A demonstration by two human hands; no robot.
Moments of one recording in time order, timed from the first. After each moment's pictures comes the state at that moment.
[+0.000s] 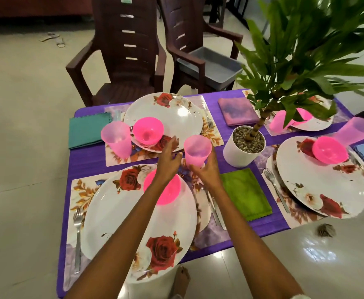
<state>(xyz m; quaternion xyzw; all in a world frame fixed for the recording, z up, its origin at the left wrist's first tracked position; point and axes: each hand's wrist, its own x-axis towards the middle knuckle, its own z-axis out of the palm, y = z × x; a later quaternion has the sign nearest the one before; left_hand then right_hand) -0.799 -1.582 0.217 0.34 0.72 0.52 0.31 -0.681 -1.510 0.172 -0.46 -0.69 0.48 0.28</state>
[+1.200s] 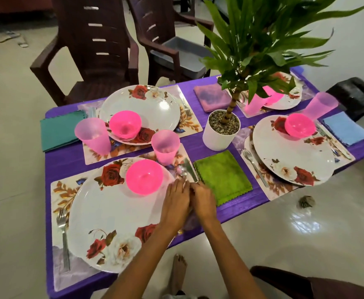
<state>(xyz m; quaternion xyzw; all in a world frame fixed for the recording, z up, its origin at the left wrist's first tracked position) -0.683 -1.650 0.165 0.61 0.77 0.13 0.13 -0.603 -1.598 0.160 -0.54 -0.80 0.25 0.07</state>
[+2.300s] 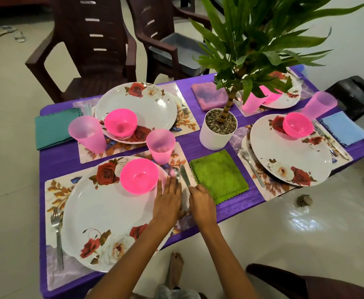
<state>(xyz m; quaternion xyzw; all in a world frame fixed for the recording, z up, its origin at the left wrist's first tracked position) -0.690 -1.652 0.170 0.63 0.76 -0.12 0.15 -0.588 -1.604 0.162 -0.53 -0.82 0.20 0.02</state>
